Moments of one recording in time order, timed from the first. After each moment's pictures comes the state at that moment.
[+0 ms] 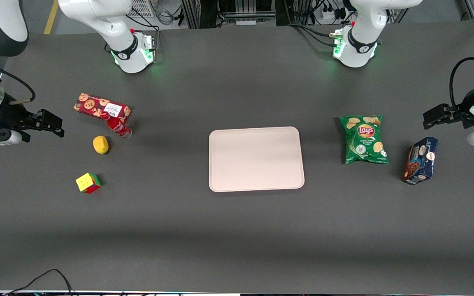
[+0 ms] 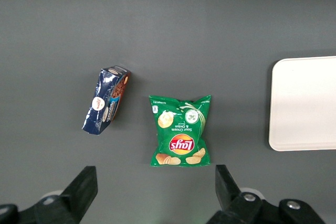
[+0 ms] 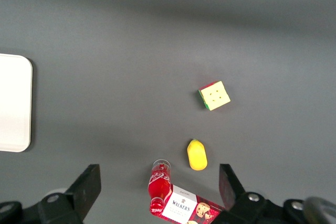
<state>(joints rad) 0.06 -0.02 -0.05 -1.73 -0.01 1.76 -0.10</state>
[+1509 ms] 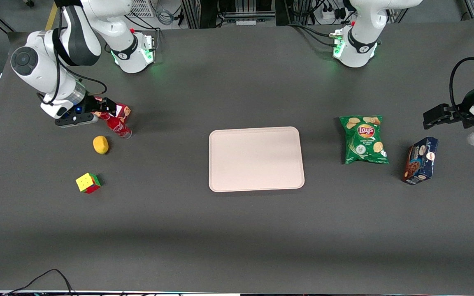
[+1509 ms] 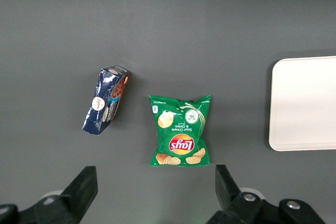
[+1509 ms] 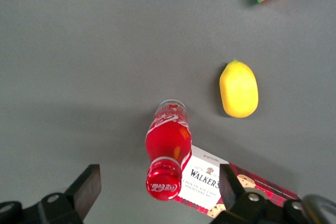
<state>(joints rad) 0.06 -0.30 -0.04 -2.62 -0.01 2.25 -0.10</state>
